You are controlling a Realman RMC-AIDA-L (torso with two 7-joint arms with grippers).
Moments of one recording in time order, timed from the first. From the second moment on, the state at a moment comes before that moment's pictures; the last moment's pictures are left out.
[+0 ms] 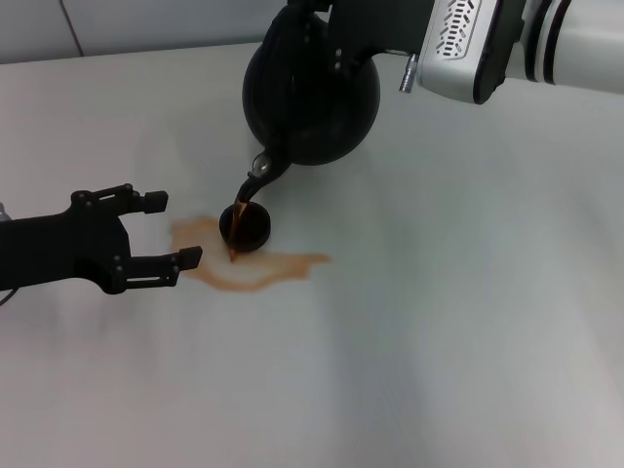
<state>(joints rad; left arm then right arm) -0.39 -2.05 1.04 0.88 1.85 1.44 -1.39 0.65 2.08 -1.26 -0.83 -1.56 -0.84 0.80</state>
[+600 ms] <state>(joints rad) -0.39 -2.05 1.04 0.88 1.85 1.44 -1.39 0.59 2.09 -1.25 -0.79 -1.35 -0.83 0.89</state>
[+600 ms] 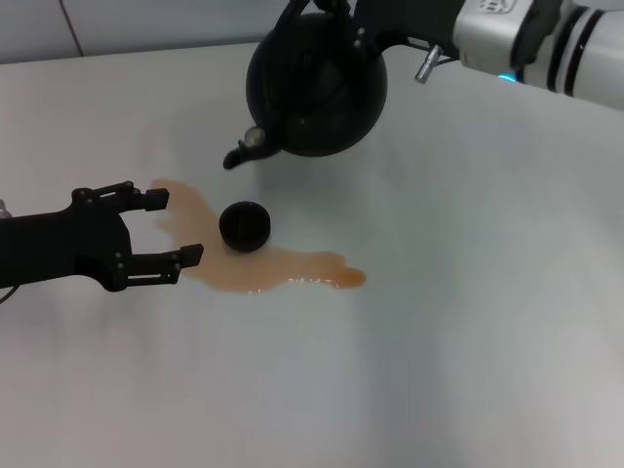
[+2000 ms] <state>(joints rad) -0.40 -2.06 1.04 0.90 1.84 1.44 -1.37 0.42 2.08 -1.19 -0.63 -1.15 -0.77 0.96</state>
